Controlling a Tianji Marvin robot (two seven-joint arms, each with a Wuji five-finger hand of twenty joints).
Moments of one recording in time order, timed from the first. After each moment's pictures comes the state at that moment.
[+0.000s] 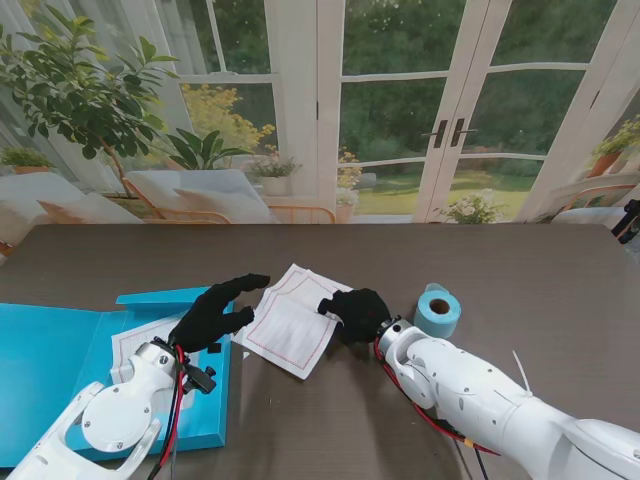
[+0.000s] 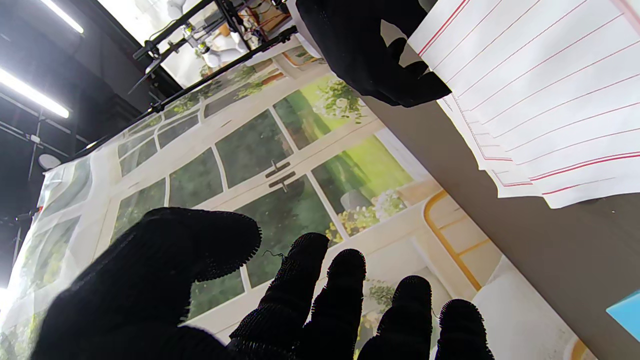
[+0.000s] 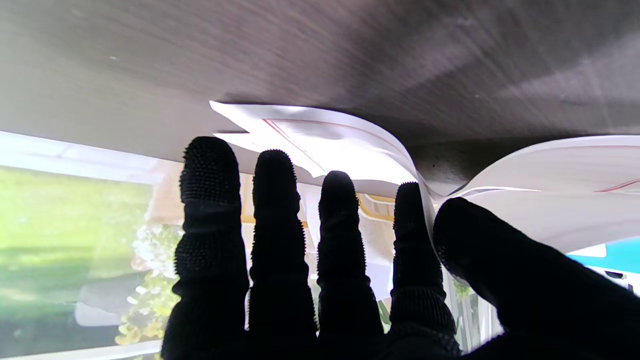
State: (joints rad) left arm 1.68 -1.12 -1.33 -1.68 0.16 -0.28 -0.04; right arm -0.88 -1.27 0.30 -0.69 -0.81 -0.11 -0.61; left_hand 0.62 -0.36 0.53 1.15 0.60 0.29 0.11 0.15 0.52 0.24 0.07 0.26 0.23 0.28 0.07 0.32 -0.02 0.25 0.17 0.55; right_hand 0.28 -0.29 1.20 -0.18 0.40 -0.21 0.83 0.29 0.64 0.01 0.72 0.38 0.76 0.13 0.49 0.33 0.71 0.19 1.05 0.38
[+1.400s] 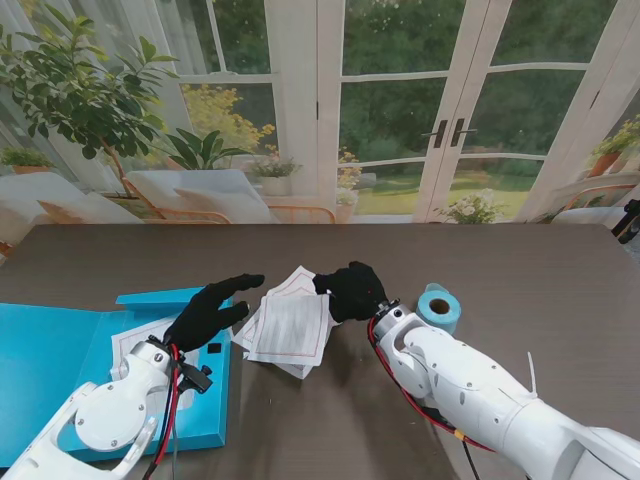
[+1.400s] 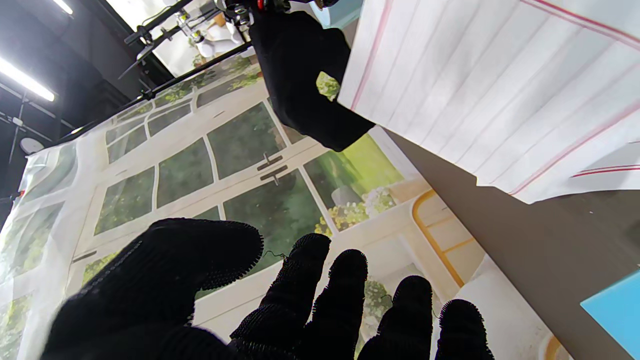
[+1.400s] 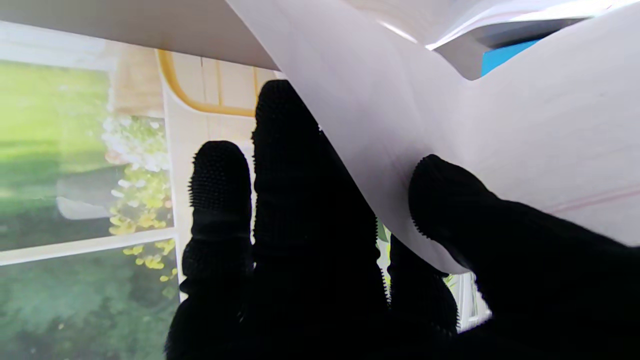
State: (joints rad) left arm 1.70 -1.12 -1.36 -1.72 0.12 -0.22 -0.07; right arm -0.92 -1.26 0.46 -0.82 -0.86 -0.17 -0.74; left_hand 0.62 -0.29 0.52 1.11 0.60 0.30 0.11 0.15 0.52 0.25 0.06 0.26 0.23 0.28 0.07 0.32 -0.02 0.25 0.17 0.55; right_hand 0.48 -0.62 1.33 -0.39 0.74 -0.22 1.22 0.13 1.22 -0.02 0.64 0.46 1.28 0.03 0.63 0.49 0.71 0.11 1.23 0.37
